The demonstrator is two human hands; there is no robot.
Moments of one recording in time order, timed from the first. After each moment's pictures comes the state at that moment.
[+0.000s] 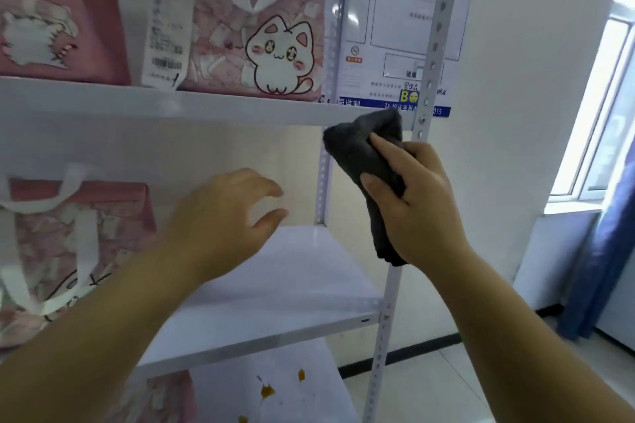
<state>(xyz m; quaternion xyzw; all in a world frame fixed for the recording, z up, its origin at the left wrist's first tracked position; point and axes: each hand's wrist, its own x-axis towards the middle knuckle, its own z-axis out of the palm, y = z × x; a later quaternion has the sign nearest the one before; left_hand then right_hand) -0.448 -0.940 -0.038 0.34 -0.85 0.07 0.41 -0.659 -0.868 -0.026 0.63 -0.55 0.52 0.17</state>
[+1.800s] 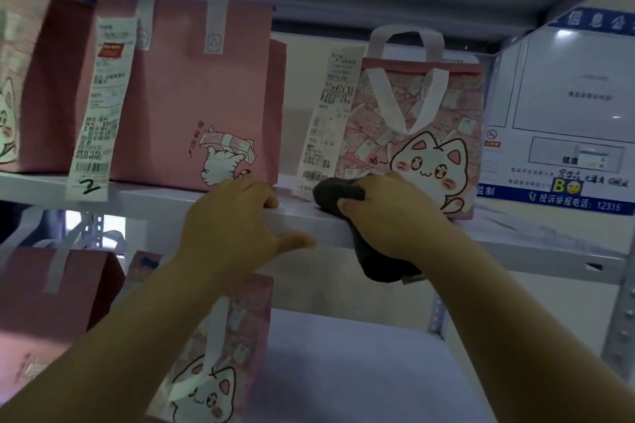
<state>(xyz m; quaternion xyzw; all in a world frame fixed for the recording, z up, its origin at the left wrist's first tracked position) -0.342 -1.008 0.062 0.56 -0.69 0.21 0.41 -0.531 -1.013 0.110 0.77 -0.57 0.26 0.12</state>
